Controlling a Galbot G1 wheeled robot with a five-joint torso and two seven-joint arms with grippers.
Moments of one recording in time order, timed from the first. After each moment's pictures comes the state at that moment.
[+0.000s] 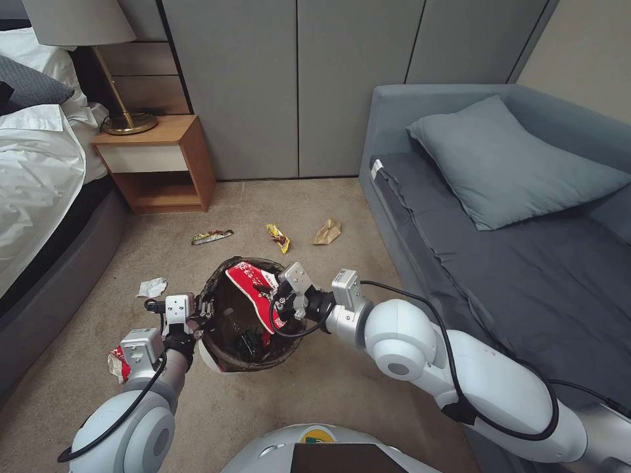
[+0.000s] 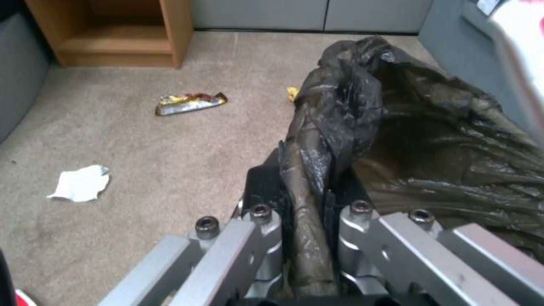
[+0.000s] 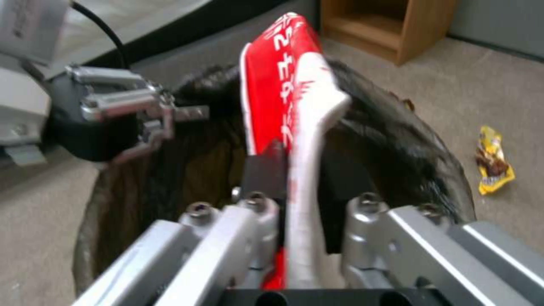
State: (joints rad) left arm 1.73 -1.39 -0.64 -2.50 -0.36 0.62 -0.17; right arm -0.68 0.92 -0.38 2.28 0.94 -0.64 0.28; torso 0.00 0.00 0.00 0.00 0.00
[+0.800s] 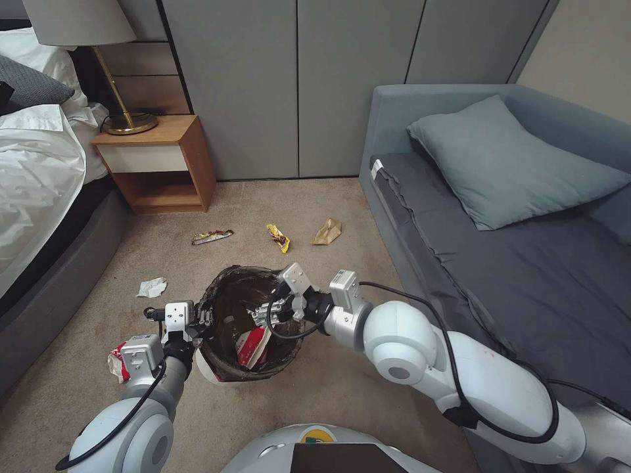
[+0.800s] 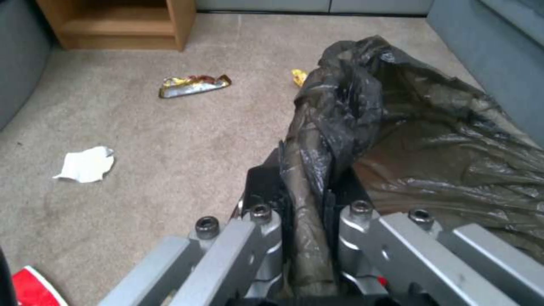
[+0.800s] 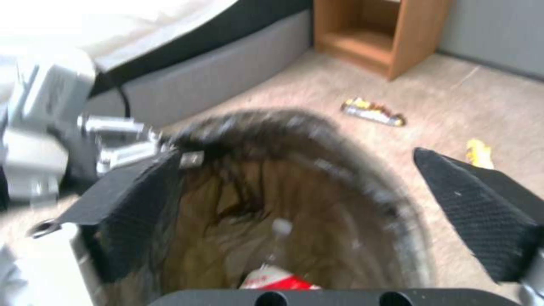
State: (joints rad) left arm 1.77 -1.40 -0.65 -2.50 -0.35 0.63 -0.17; right arm -0.68 0.92 -0.33 2.32 0.97 -0.65 0.31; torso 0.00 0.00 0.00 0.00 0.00
